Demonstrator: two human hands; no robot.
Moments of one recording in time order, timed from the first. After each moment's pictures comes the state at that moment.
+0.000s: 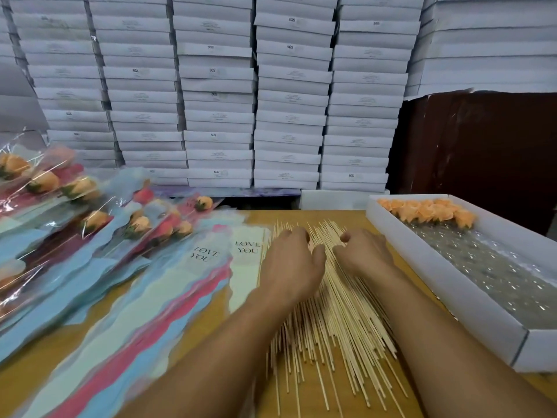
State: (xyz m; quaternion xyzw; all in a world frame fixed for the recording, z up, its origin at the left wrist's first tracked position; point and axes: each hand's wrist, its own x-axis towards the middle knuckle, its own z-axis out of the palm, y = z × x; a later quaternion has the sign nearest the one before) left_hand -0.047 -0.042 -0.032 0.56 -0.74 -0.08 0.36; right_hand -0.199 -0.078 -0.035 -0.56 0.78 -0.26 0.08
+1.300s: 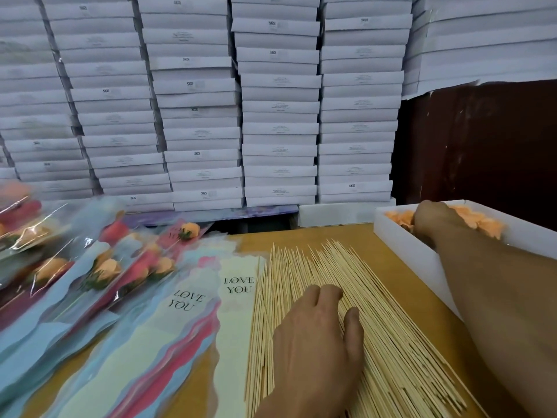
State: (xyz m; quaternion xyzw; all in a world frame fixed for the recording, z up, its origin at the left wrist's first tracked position) left_hand -0.066 -0.029 -0.062 0.48 -0.78 -0.05 0.39; right_hand -0.364 -0.209 -0.007 -0.47 0.87 -0.16 -0.03
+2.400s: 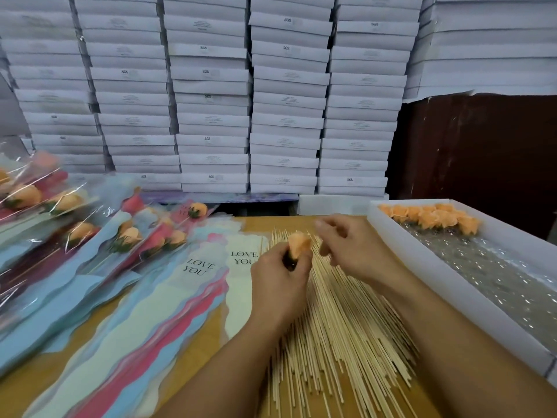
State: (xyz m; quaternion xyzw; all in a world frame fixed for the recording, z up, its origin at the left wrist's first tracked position) left_hand -0.036 -0.057 -0.051 0.46 -0.63 -0.28 0.55; right_hand -0.179 -0.052 0.002 -0.66 0.58 -0.44 0.18
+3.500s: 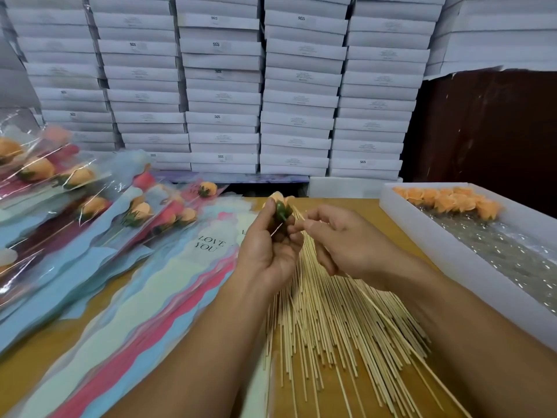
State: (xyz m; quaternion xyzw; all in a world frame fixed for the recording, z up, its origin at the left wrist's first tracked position) left_hand -0.012 -0.075 -0.026 0.21 -0.17 -0.76 0.59; right_hand -0.146 -0.032 -0.001 -0.71 0.48 -0.39 0.33
